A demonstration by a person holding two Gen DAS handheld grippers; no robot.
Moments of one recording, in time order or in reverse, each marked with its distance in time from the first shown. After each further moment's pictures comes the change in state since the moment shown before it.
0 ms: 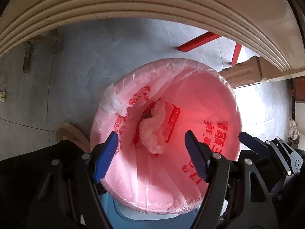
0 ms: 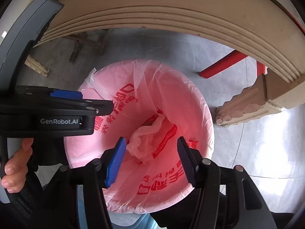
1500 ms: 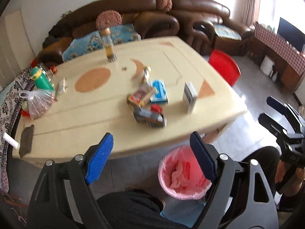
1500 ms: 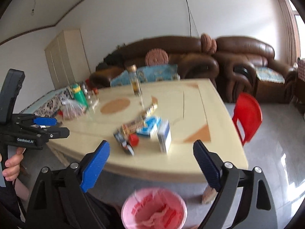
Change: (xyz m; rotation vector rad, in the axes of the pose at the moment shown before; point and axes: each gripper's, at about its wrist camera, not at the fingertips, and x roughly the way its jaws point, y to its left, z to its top) left arm -0.398 -0.023 -0.052 0.286 -0.616 0.154; right arm -0.351 0.023 0.005 0.078 -0.831 0.011
